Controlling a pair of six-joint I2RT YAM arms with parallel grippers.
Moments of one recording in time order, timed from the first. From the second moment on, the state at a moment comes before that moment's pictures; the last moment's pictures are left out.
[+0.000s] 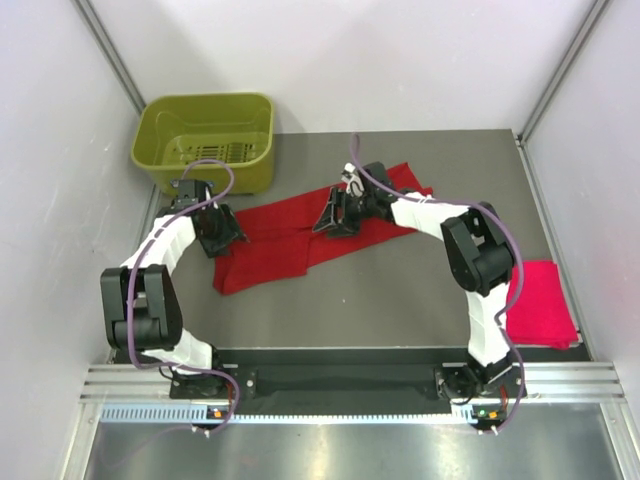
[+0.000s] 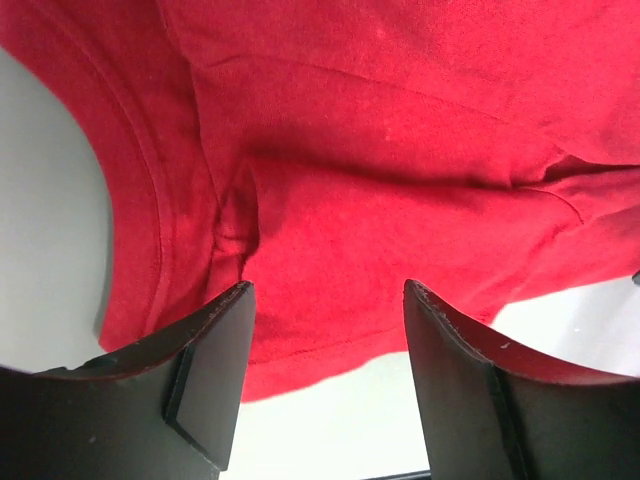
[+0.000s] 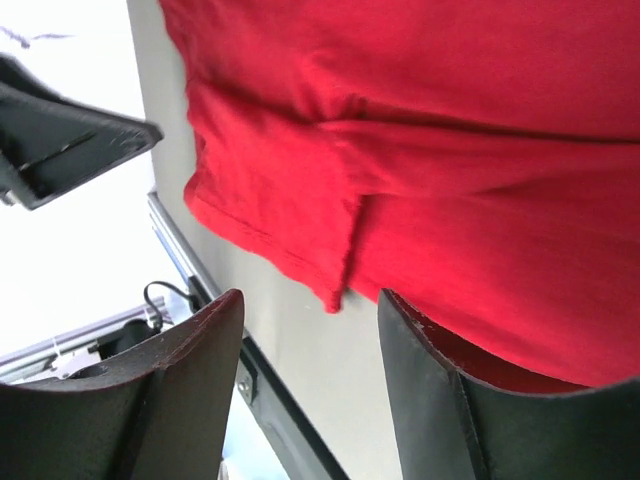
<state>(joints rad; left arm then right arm) 0.06 1.53 1.04 -0.59 0.22 -0.47 0.53 2.05 1.41 -0.14 -0.67 0.74</state>
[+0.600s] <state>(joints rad) 0.08 1.67 1.06 -0.56 0.22 -0.39 0.59 2.21 1.51 -0.11 -0.64 0.76</state>
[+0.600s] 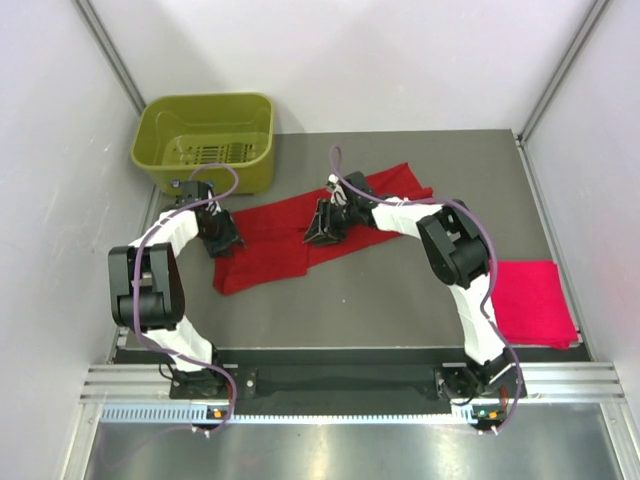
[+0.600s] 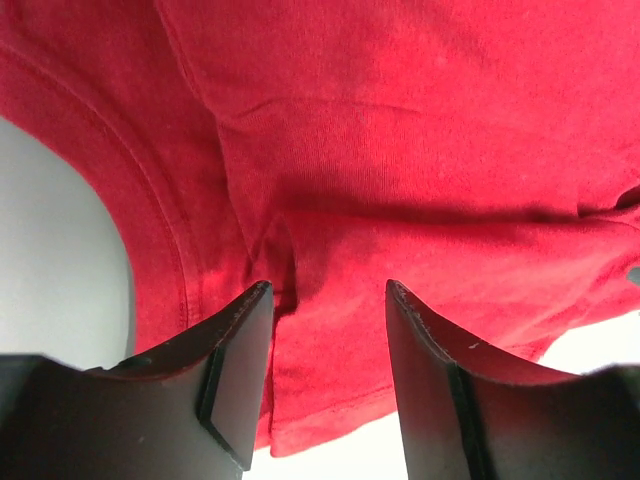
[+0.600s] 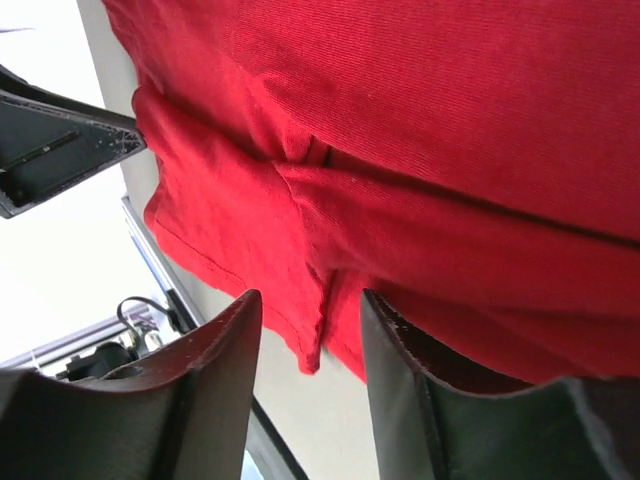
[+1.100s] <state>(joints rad) 0.10 1.71 1.08 -0.52 0.27 -0.40 0.63 2.26 1.62 -0.12 -0.64 0.80</state>
